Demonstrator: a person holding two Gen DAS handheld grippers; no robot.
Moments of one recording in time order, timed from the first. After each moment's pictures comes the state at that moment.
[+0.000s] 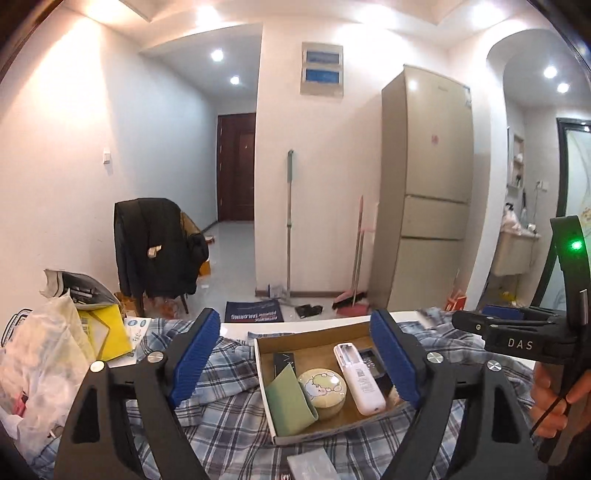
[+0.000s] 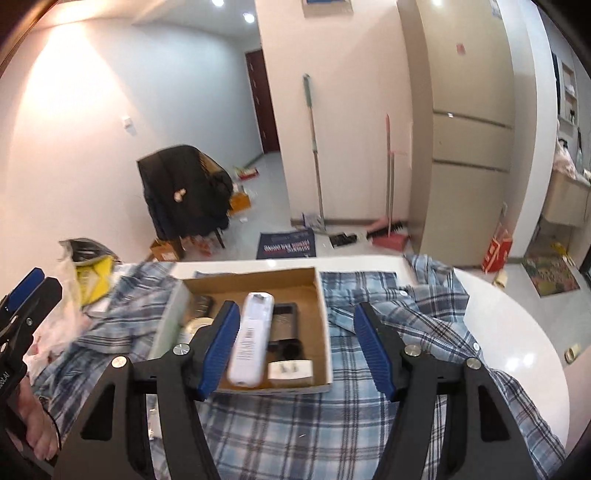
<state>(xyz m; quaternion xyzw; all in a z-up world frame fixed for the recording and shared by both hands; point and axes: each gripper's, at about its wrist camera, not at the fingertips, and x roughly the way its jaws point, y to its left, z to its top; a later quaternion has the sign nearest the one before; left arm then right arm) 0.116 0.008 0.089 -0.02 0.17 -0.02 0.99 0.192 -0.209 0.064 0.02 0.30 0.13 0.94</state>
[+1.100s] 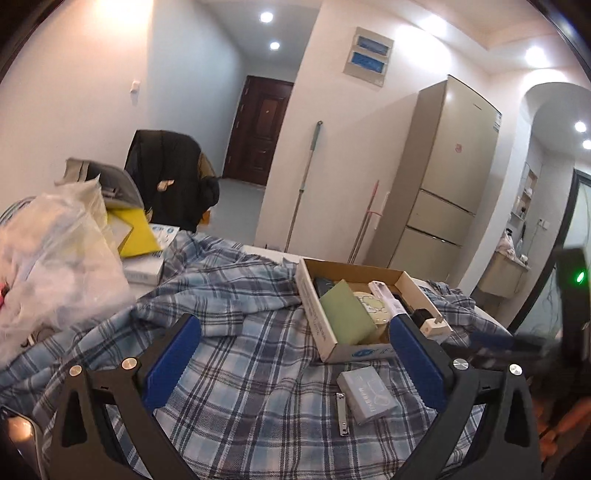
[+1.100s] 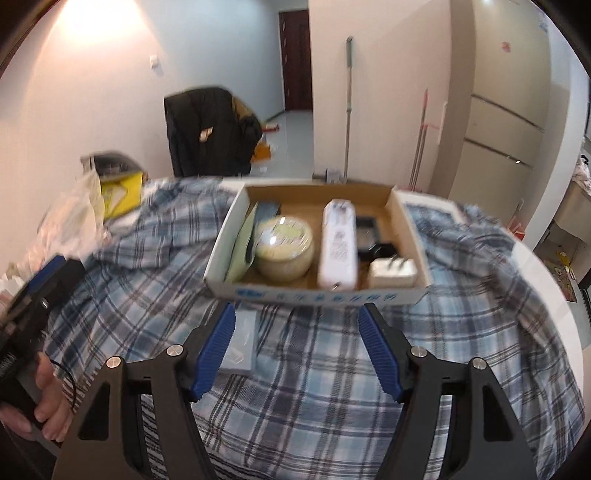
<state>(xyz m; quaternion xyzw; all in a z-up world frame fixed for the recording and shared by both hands) 0.068 0.109 -0.006 -0.13 0.22 -0.02 0.97 0.146 -0.100 -0.020 -0.05 0.41 0.16 0.90</state>
